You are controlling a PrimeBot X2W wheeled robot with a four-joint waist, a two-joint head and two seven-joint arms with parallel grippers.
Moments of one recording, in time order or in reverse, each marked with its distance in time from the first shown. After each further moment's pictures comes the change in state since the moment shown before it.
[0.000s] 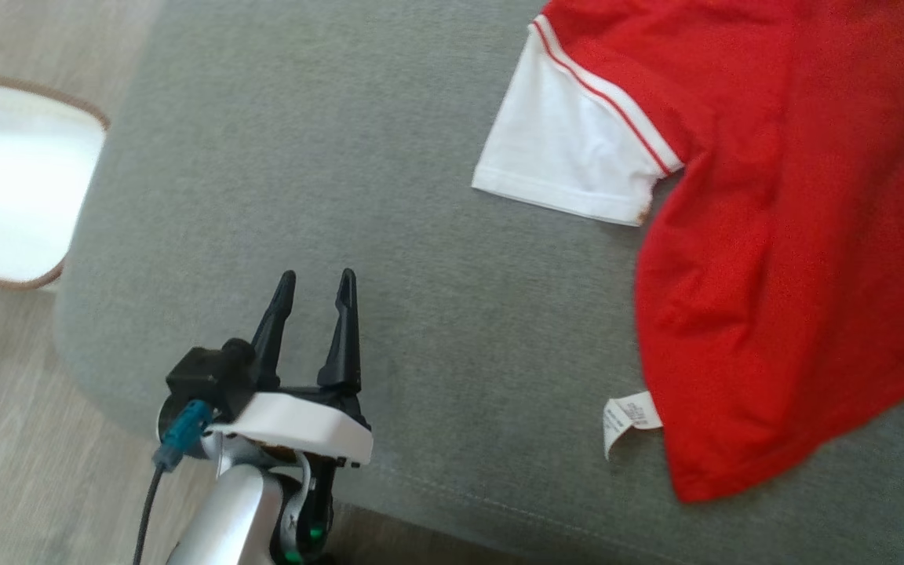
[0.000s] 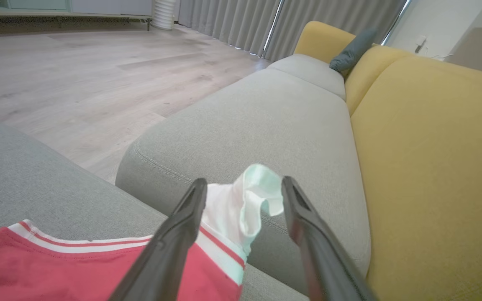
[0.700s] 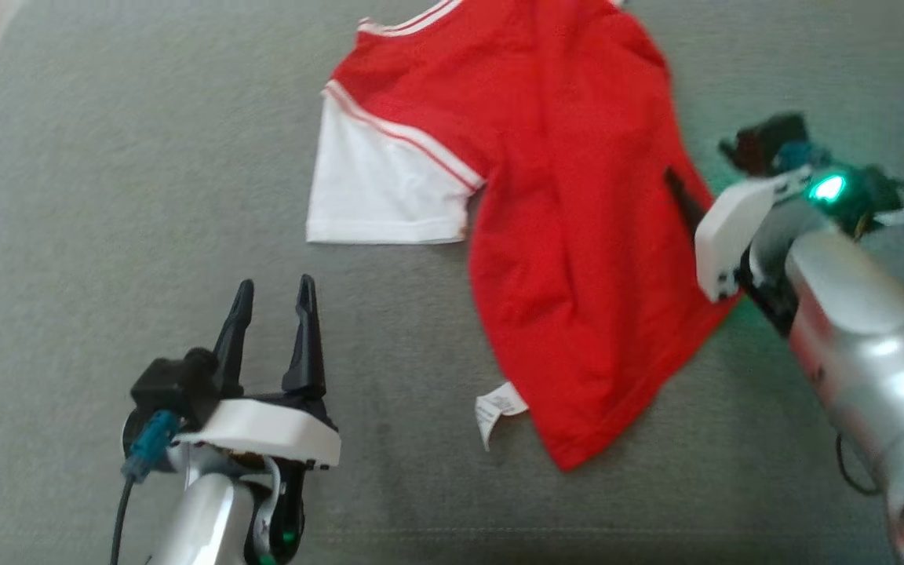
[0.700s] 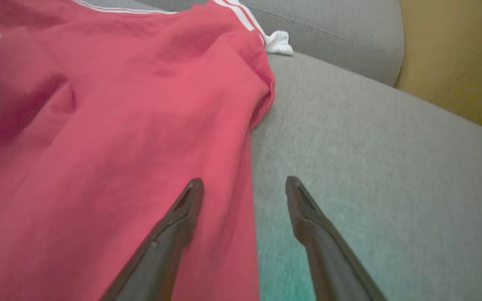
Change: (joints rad) left arm 0.028 0.000 0.085 0.004 0.033 -0.003 0.000; right arm 0.435 0.098 0.422 -0.082 0.462 0.000 0.079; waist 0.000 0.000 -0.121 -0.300
